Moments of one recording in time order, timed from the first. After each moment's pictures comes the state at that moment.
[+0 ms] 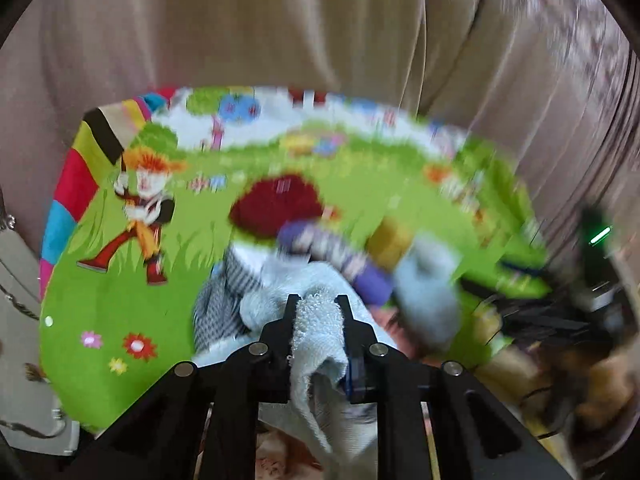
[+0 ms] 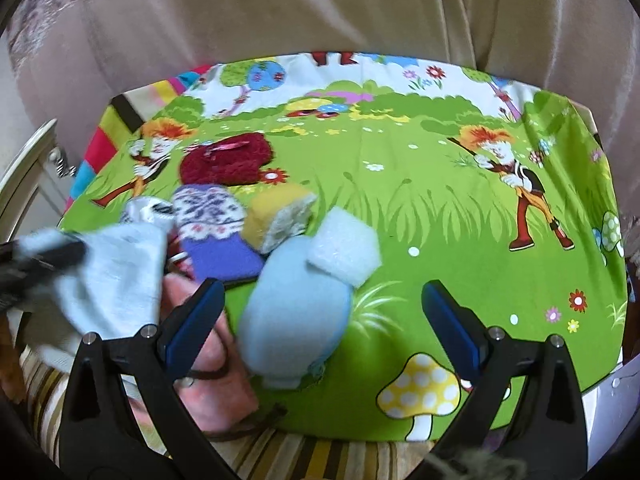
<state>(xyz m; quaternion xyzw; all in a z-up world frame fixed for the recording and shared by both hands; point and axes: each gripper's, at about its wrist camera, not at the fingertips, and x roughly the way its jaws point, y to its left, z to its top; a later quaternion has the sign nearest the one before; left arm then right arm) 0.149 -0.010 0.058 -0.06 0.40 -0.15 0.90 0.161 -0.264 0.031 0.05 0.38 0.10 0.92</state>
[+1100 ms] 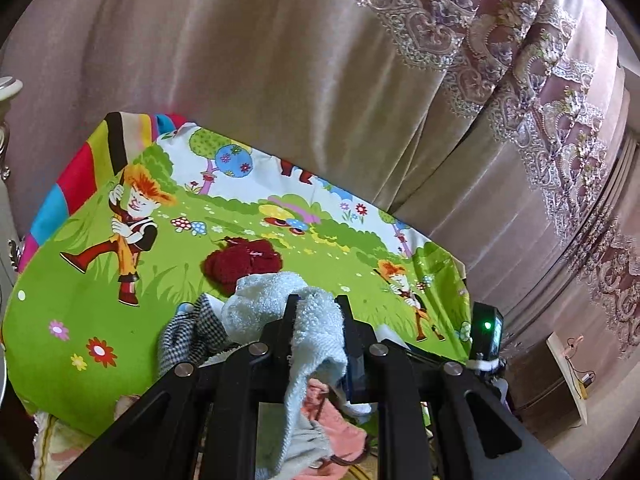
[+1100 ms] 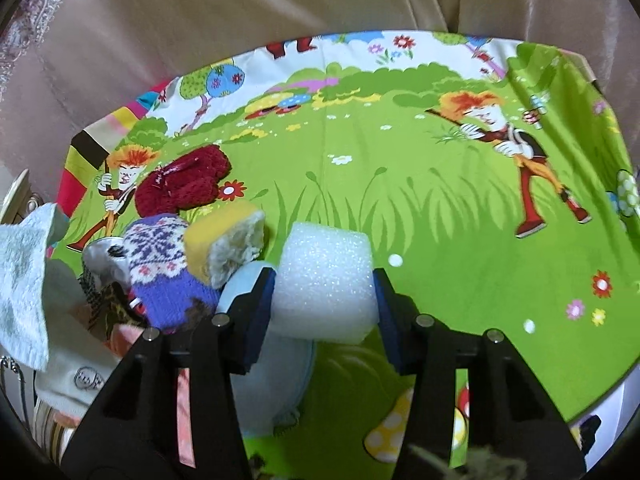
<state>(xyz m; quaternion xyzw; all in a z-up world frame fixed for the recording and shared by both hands) 0.133 0.014 0.090 -0.21 0.31 -0.17 0.91 0.192 -0.293 0.012 0.11 0.40 0.07 0.91</state>
